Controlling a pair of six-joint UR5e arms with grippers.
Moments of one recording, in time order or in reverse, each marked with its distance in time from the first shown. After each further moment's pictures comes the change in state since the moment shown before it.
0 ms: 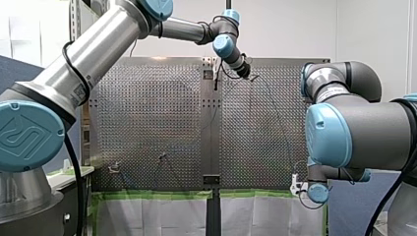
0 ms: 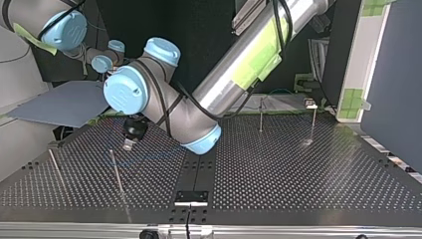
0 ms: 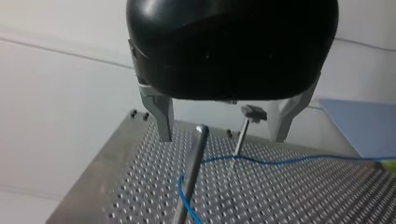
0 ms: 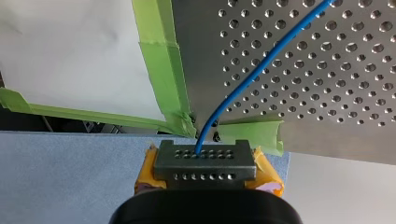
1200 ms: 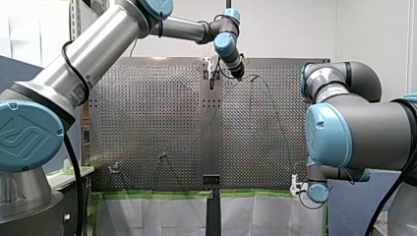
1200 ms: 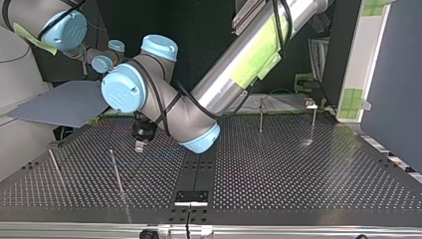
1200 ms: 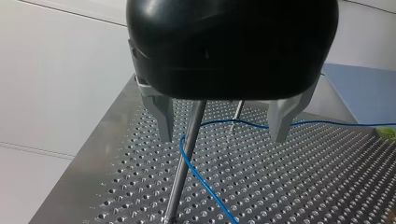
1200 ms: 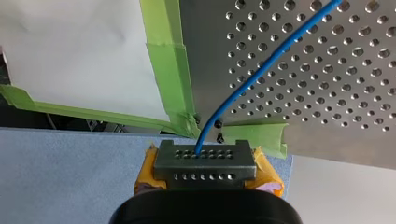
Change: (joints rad) left arm -0.006 0.004 -0.001 -0.025 -0.127 -0.027; right arm 0.000 0.000 0.000 0.015 -0.004 -0.018
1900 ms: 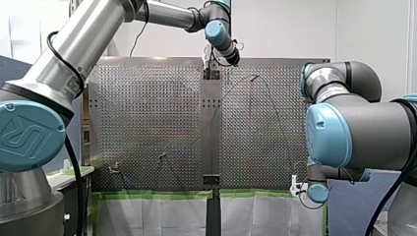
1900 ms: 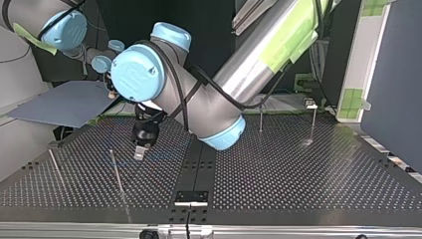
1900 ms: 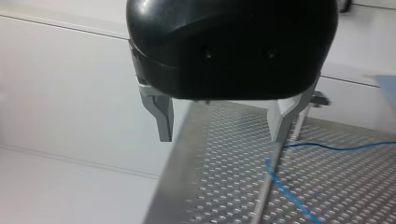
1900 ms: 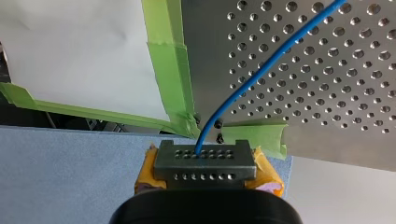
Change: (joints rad) left arm 0.019 0.159 -0.140 0.118 0.042 -0.043; right arm 0.000 -0.001 0.000 0.002 -0.001 -0.008
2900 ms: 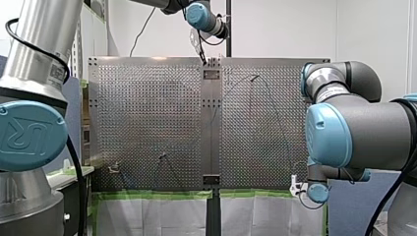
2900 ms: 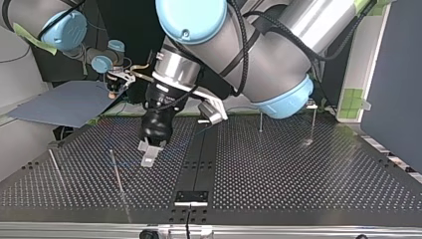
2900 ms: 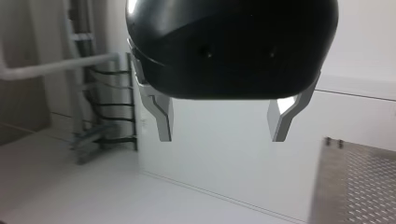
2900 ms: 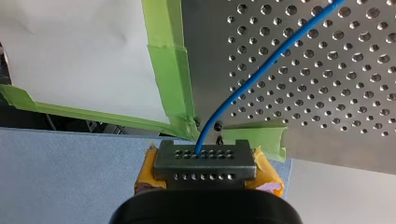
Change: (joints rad) left arm 0.024 0.285 -0.285 0.285 0.045 -0.175; right arm 0.000 0.000 -0.001 0.001 -0.007 -0.002
